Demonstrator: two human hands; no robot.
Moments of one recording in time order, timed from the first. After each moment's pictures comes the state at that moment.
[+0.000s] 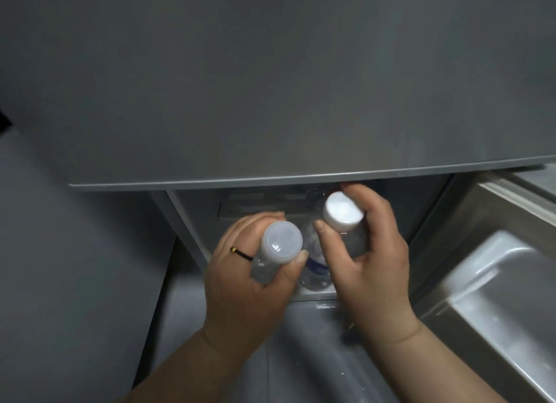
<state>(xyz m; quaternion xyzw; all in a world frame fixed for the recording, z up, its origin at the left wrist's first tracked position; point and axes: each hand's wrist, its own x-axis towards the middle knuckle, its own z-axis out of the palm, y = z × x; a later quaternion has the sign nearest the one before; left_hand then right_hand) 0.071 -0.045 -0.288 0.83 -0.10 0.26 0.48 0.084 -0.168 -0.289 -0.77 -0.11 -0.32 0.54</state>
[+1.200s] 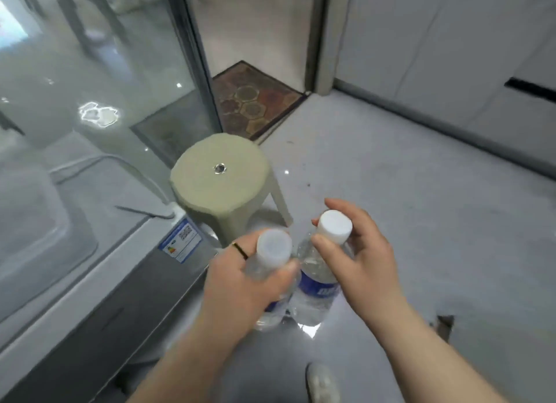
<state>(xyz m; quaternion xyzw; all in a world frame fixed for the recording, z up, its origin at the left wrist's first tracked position) -0.030 -0.239 0.177 0.72 -0.30 -0.28 0.55 -0.133 -0.342 0.171 -0.70 0.31 -0.31 0.57</state>
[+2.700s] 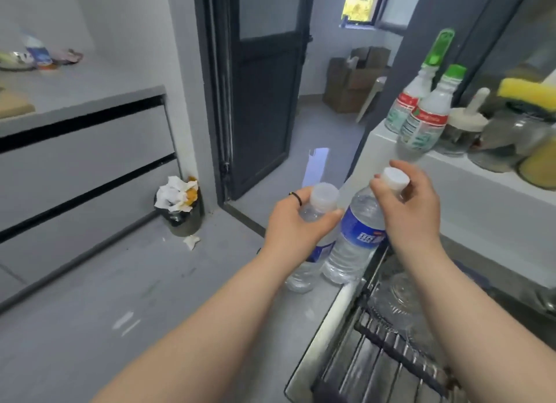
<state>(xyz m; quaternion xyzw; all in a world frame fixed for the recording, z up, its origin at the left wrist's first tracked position) -0.645 -0.675 0.327 0.20 -0.71 -0.62 0.27 -0.739 -0.576 0.346 -0.22 0.76 -0.61 -0.06</state>
